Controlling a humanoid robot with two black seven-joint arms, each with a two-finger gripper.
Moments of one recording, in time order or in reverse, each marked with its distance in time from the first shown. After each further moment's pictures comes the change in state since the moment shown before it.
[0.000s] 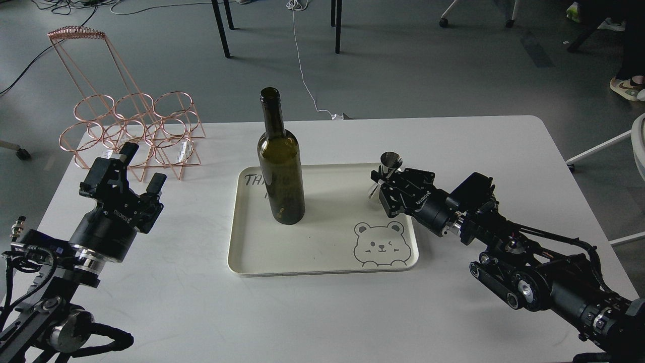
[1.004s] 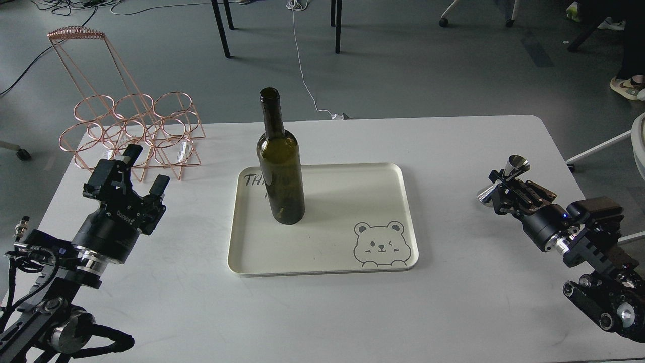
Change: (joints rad) left arm -0.001 0.005 0.015 0.000 0.000 -0.003 0.000; right arm -0.184 -0.288 0.061 0.013 0.298 0.000 0.000
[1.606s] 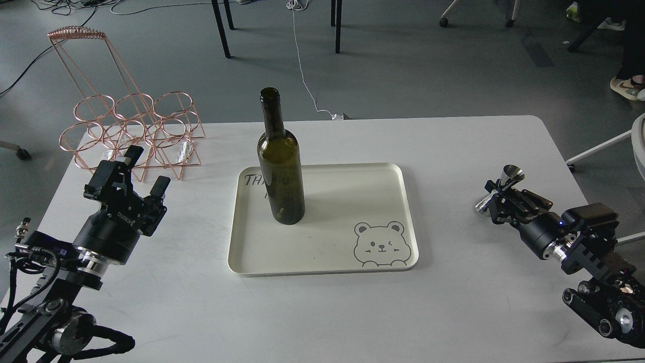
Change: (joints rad) left arm 0.004 -0.005 0.000 -0.001 0.000 0.000 0.000; right arm -0.002 0.002 -0.038 -0.014 0.000 0.000 0.000
